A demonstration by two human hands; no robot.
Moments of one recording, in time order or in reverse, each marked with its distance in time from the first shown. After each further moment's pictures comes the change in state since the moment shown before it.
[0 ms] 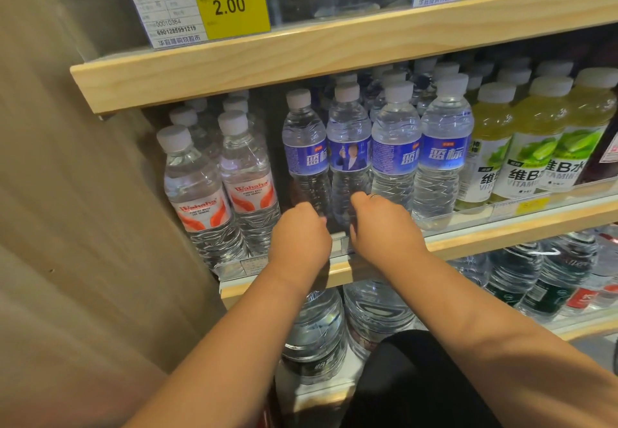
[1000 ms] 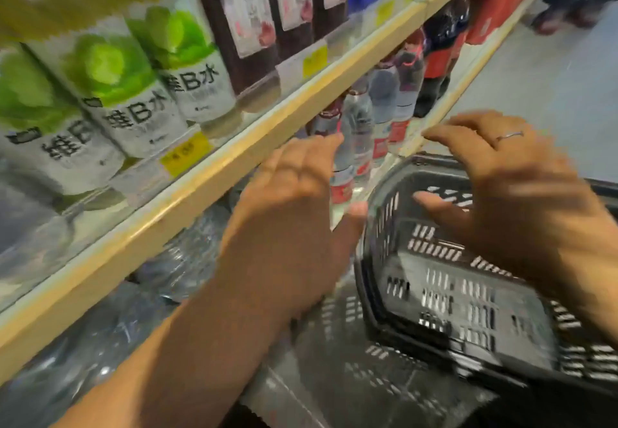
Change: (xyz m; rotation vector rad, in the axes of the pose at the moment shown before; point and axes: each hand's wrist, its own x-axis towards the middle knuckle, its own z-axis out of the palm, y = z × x) left_hand -0.078 0.272 0.193 -0.074 -0.118 1.025; right_hand -0.214 0.369 -0.048 -0.331 0.329 0.465
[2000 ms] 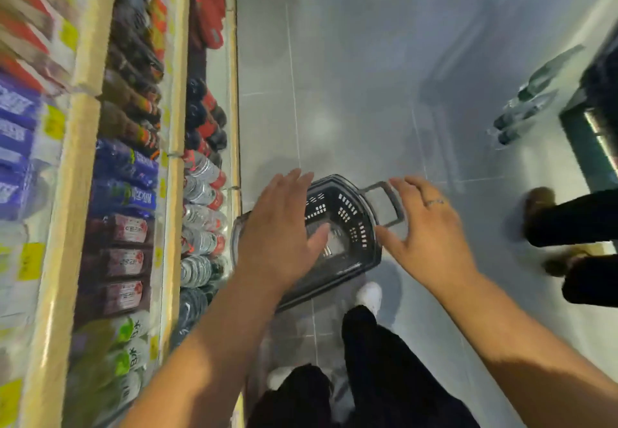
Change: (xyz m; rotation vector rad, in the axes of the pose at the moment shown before) left_hand 0.222 0.319 -0.239 -0.334 -0.687 0.518; right_hand -0.023 0.135 -0.410 0.153 -0.212 1.078
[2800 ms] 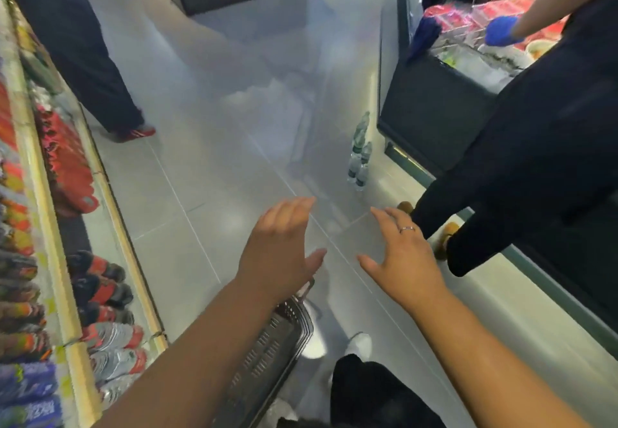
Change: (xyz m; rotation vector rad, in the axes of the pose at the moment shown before) left_hand 0.077 0.203 -0.055 0.112 -0.047 0.675; right_hand -0.065 0.048 -0.183 -0.056 0.213 0.514
